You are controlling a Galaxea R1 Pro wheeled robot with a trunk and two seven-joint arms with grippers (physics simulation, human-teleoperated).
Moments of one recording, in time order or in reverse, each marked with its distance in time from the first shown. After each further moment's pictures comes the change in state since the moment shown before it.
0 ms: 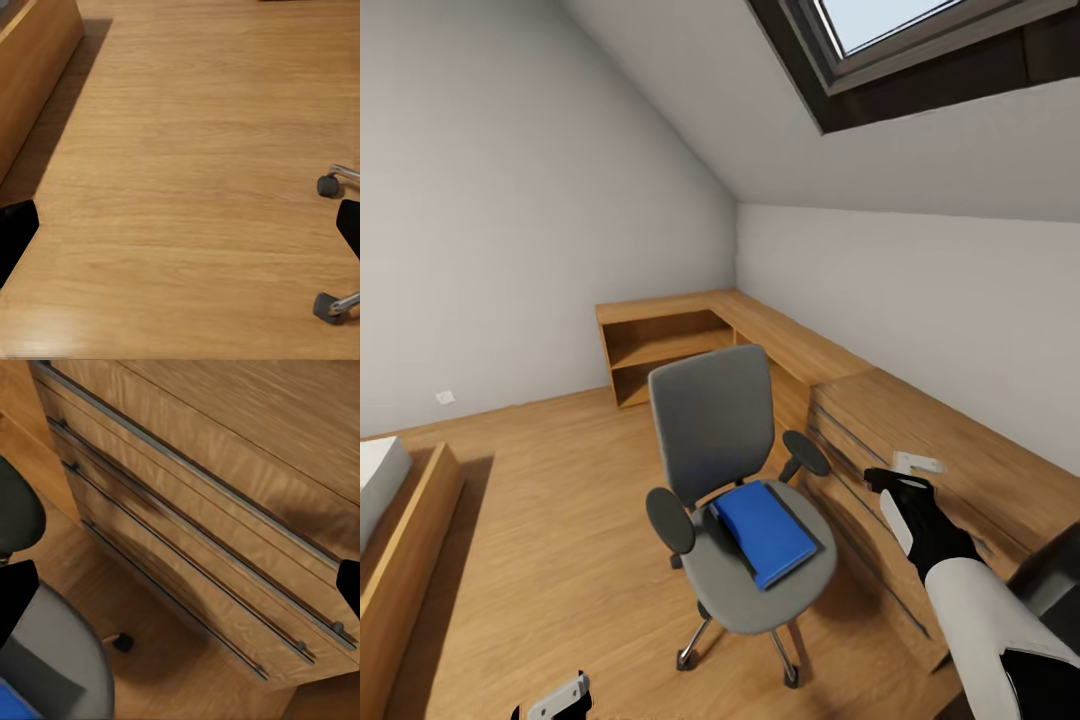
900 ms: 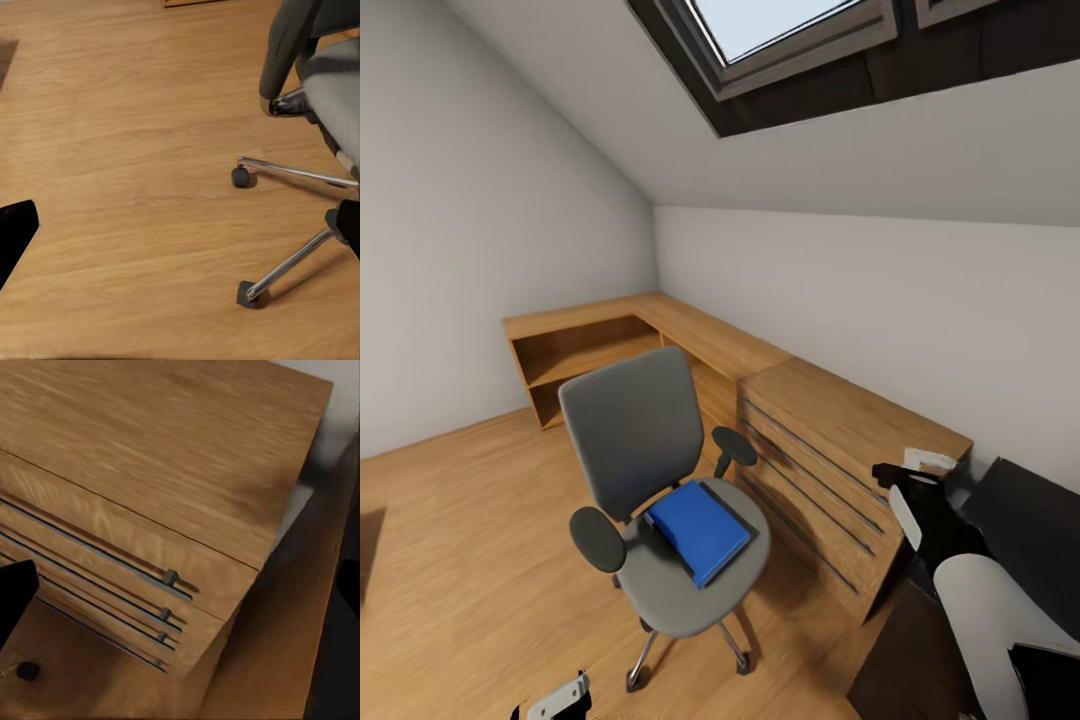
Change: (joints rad) left arm 0.000 0.000 0.000 0.000 0.000 -0.002 0.001; right arm -0.011 -0.028 -0.005 -0.004 -0.004 0.002 0.005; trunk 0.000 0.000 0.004
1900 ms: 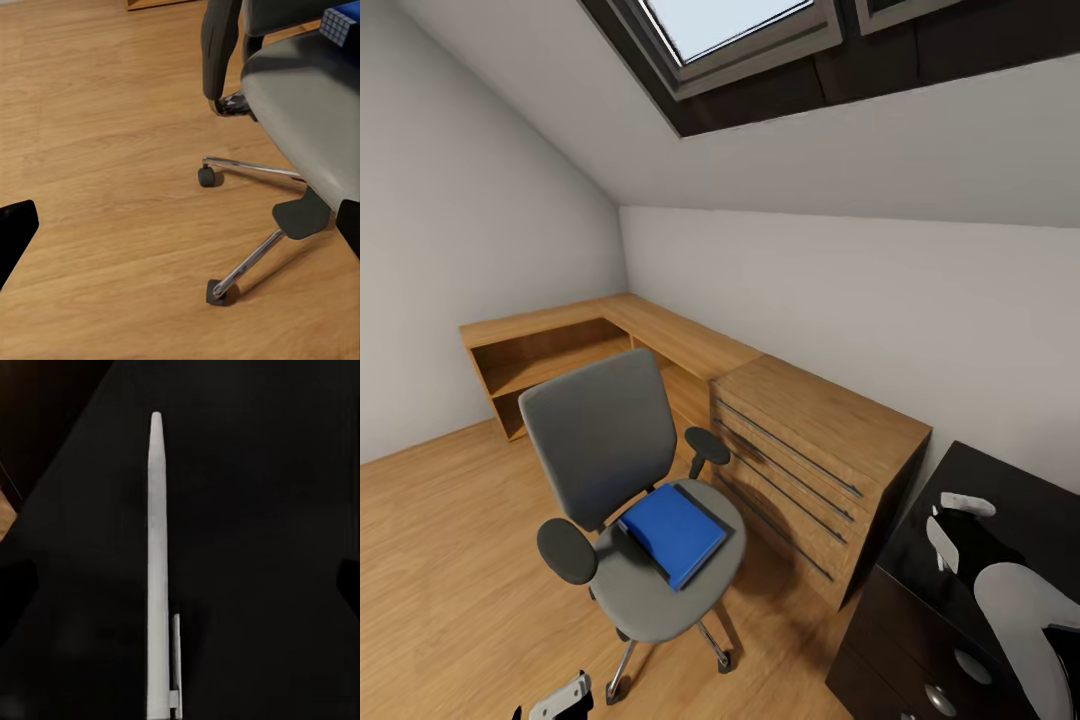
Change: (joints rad) left arm 0.000 -0.005 0.001 0.000 0.000 -0.002 0.003; right arm -0.035 -0.132 0.009 0.305 0.002 0.045 0.001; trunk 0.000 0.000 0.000
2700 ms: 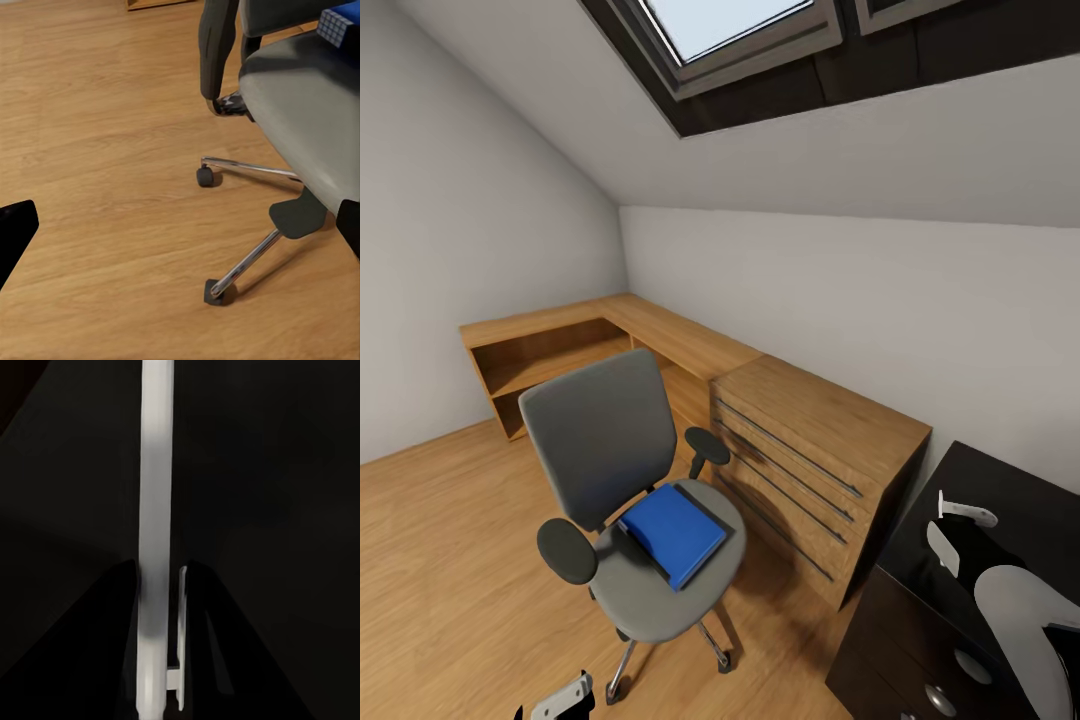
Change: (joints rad) left arm 0.000 -0.005 -0.002 0.000 0.000 -0.003 0.004; right arm 0.000 0.000 -0.018 0.036 0.004 0.030 -0.008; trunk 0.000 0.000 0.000
